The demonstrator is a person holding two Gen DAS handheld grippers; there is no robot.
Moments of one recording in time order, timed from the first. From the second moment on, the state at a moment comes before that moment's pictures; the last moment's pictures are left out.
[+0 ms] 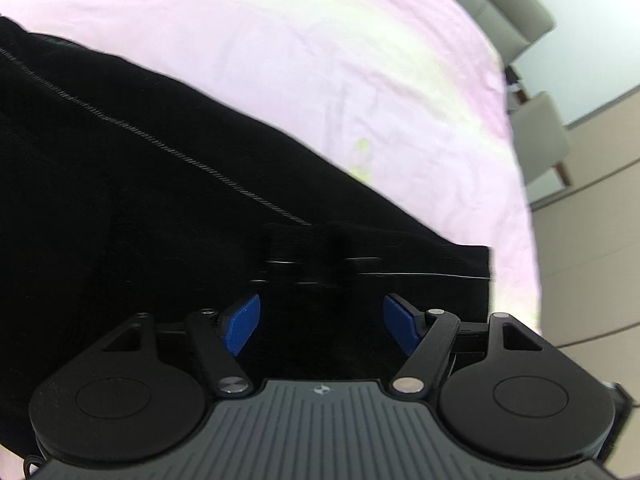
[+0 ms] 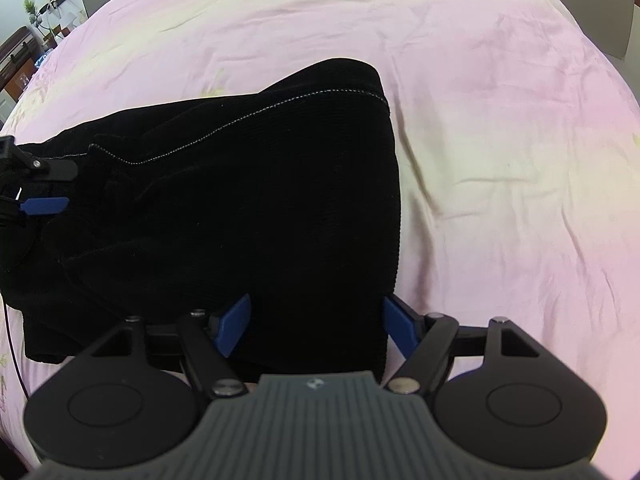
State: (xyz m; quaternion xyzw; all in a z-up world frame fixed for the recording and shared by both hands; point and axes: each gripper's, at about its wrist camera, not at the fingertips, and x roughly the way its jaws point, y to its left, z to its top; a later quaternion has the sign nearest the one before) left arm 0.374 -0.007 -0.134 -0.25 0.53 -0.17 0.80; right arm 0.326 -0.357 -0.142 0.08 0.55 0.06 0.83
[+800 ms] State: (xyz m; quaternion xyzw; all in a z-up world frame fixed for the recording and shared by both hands) left arm 0.360 -0.074 -0.076 0.00 0.45 -0.19 0.87; right arm 0.318 -0.357 -0.140 0.09 0.54 0.06 0.84
